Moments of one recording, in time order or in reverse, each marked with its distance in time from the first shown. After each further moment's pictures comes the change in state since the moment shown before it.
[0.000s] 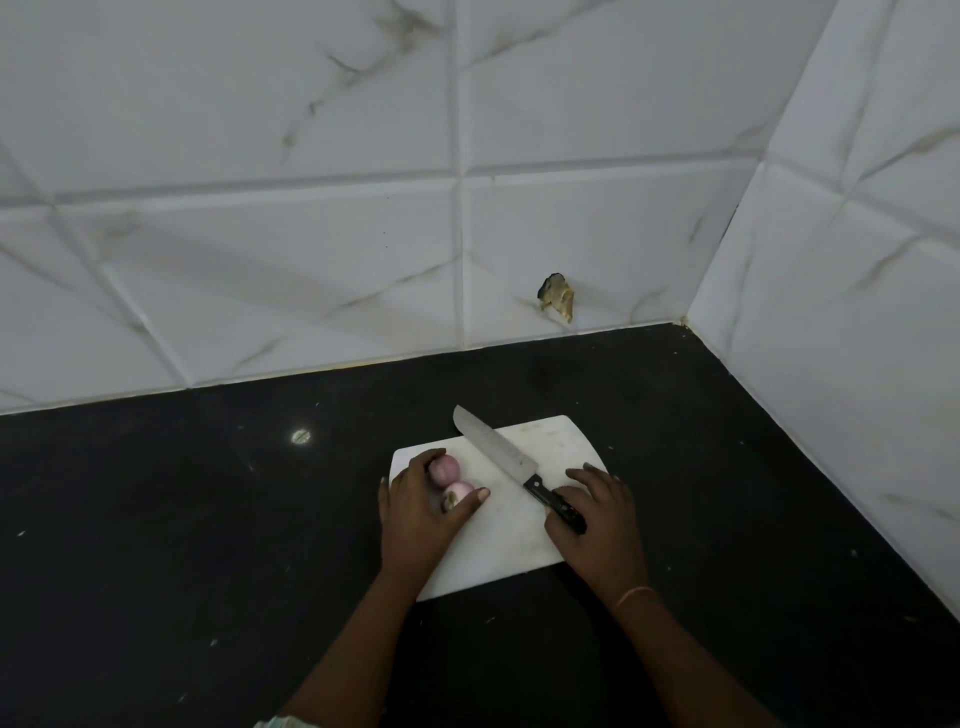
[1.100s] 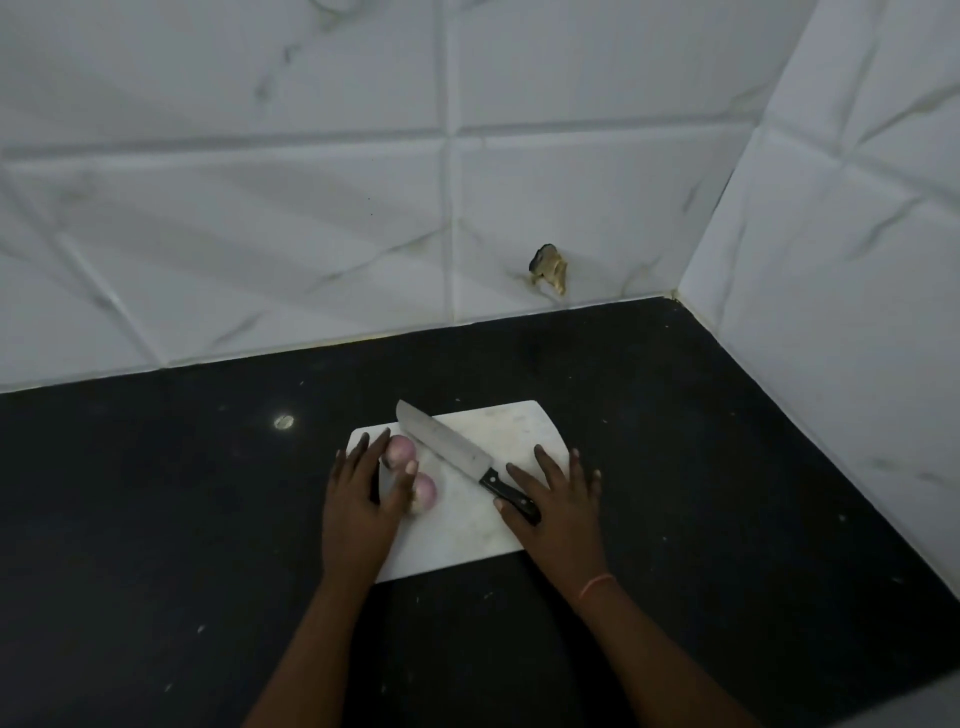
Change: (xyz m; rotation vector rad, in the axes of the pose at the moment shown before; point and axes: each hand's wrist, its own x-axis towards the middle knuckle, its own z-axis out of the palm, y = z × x) left_hand -0.013 -0.038 -0.036 -0.015 0.060 0.002; right_hand -0.014 -0.037 0.025 -0.172 -0.156 0.060
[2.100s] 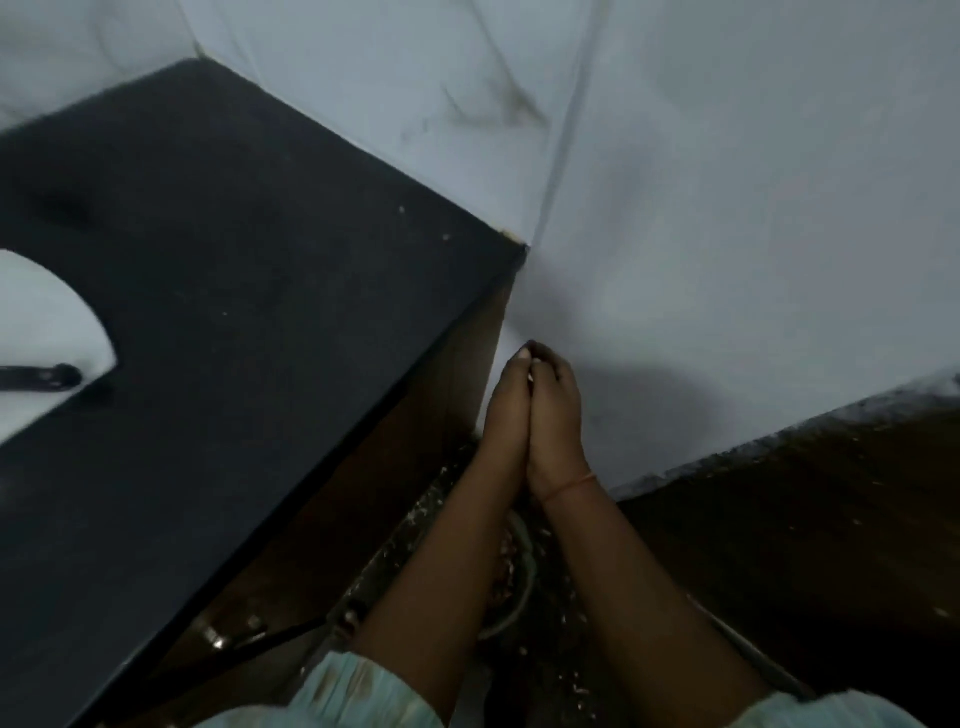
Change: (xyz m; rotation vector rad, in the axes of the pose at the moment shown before) left_hand -0.337 0.296 0.263 -0.590 -1.070 -0.420; right_hand -0.271 0.214 -0.114 1.006 0.774 1.009
